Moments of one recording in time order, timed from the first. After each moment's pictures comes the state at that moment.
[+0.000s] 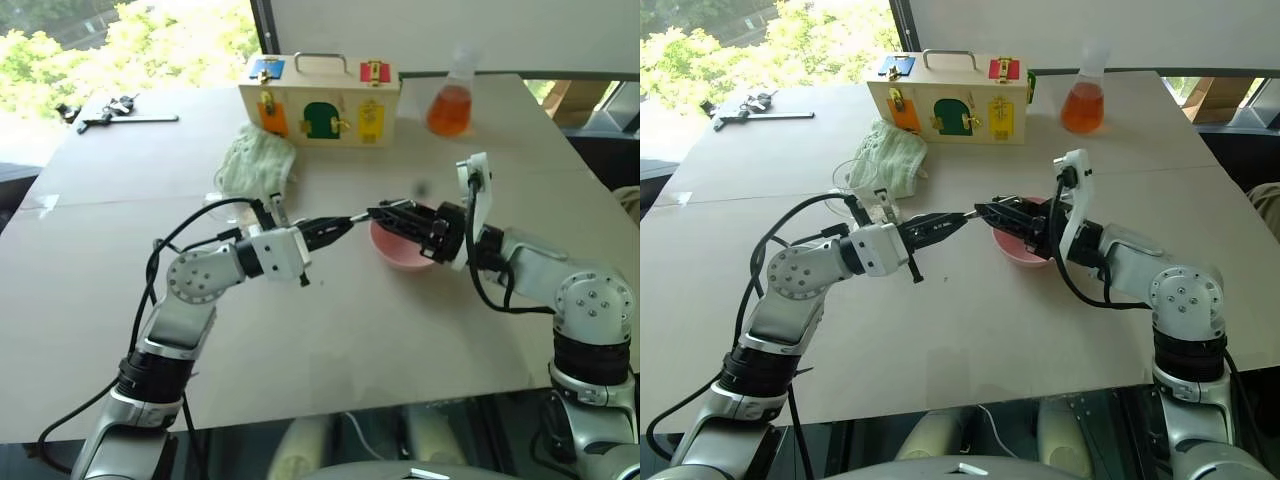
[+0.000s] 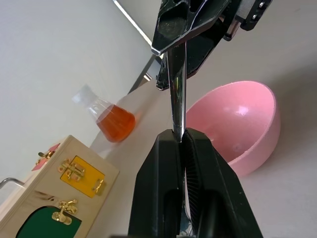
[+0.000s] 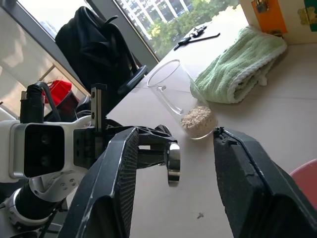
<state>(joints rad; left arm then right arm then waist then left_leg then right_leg) -0.36 0.59 -0.11 -0.16 -0.07 -0.31 -0.83 -0.52 -0.35 -0.12 -0.39 1.23 1.06 0.22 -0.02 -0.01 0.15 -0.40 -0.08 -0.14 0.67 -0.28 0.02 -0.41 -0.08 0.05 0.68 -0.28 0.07</state>
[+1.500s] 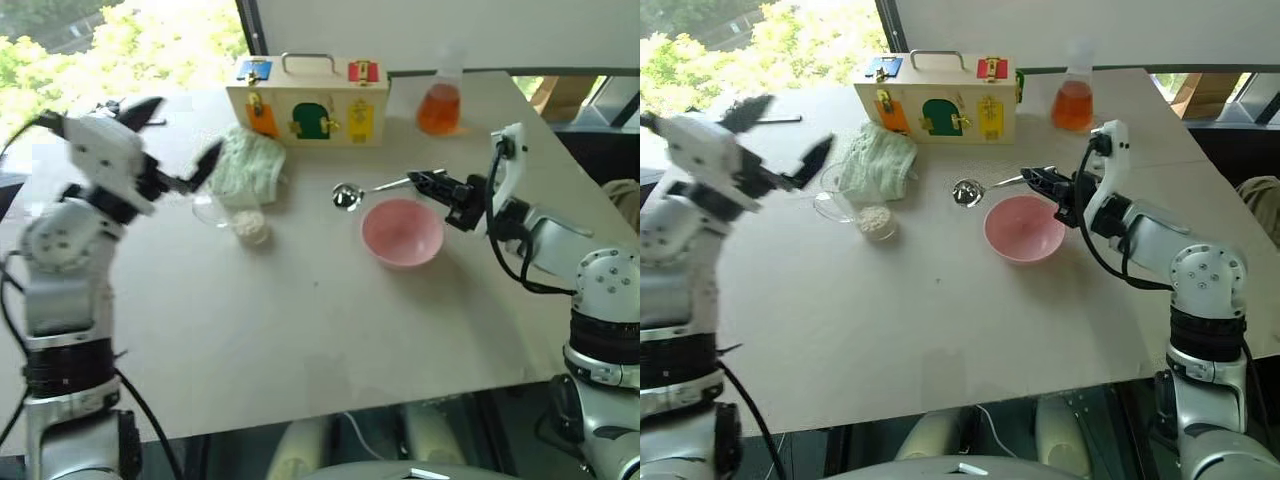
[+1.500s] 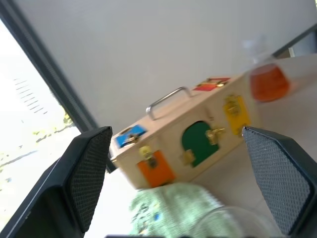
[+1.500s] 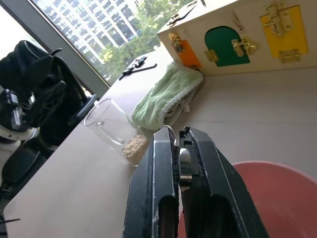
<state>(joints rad) -0.39 0.80 0.45 -0.05 -0.37 0.11 -0.65 -0.59 -0.43 -0.22 -0.27 1.22 1.03 0.11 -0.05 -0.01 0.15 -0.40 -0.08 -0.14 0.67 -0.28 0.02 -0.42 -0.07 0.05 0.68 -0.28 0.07</state>
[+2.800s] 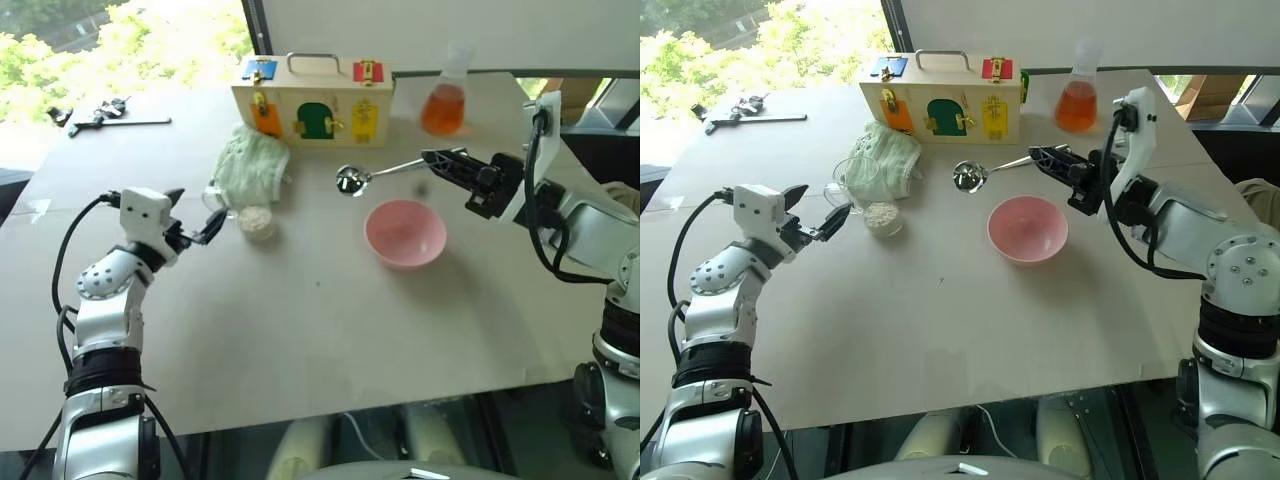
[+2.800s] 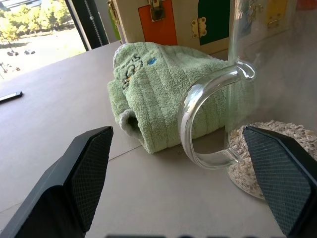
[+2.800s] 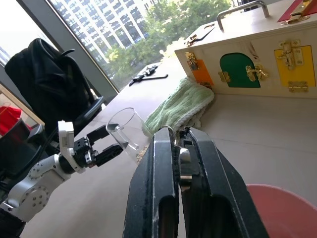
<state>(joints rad) -0.39 0.63 0.30 0.40 -0.26 -0.05 -0.66 -0.64 -0.54 -0.24 -0.33 1.42 1.05 0.01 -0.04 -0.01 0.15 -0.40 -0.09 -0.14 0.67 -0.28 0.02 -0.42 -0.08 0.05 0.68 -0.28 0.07</state>
